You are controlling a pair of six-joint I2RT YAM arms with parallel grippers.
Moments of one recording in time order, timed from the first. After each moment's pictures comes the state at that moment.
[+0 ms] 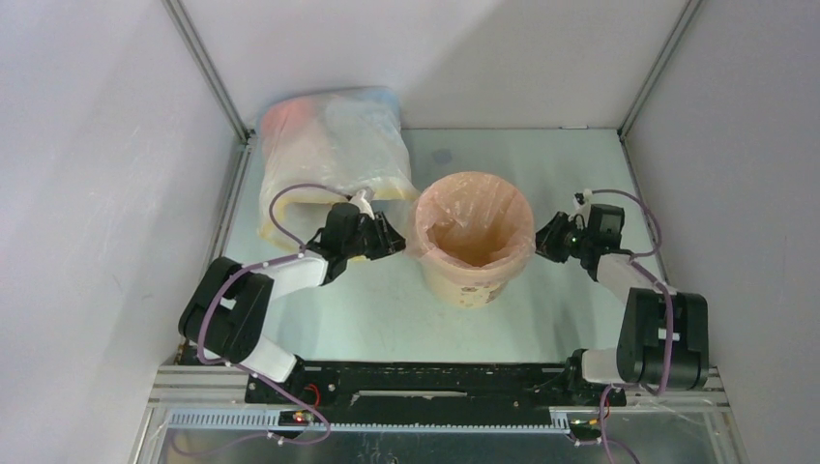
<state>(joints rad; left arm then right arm) -0.44 1.52 0.66 0.32 0.34 -0.71 -0.13 1.38 0.59 0.04 -0.67 0.56</state>
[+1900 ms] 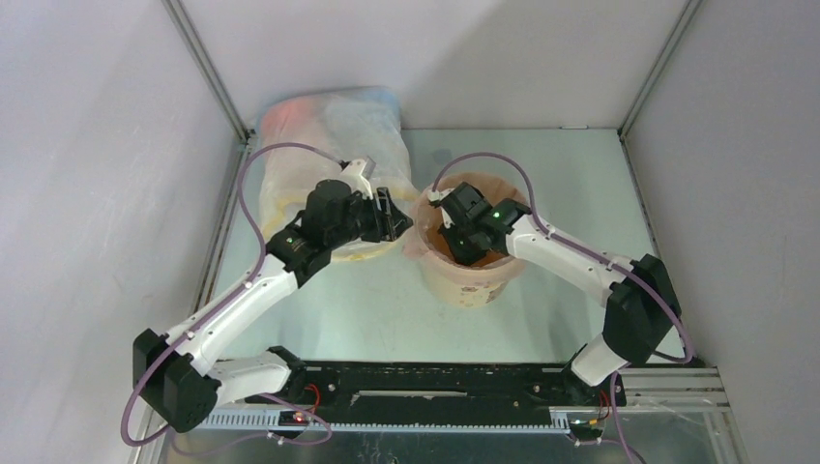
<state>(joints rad) -0.60 1.13 0.97 -0.26 0.12 -0.51 0.77 1.58 1.28 -0.80 0.03 0.21</state>
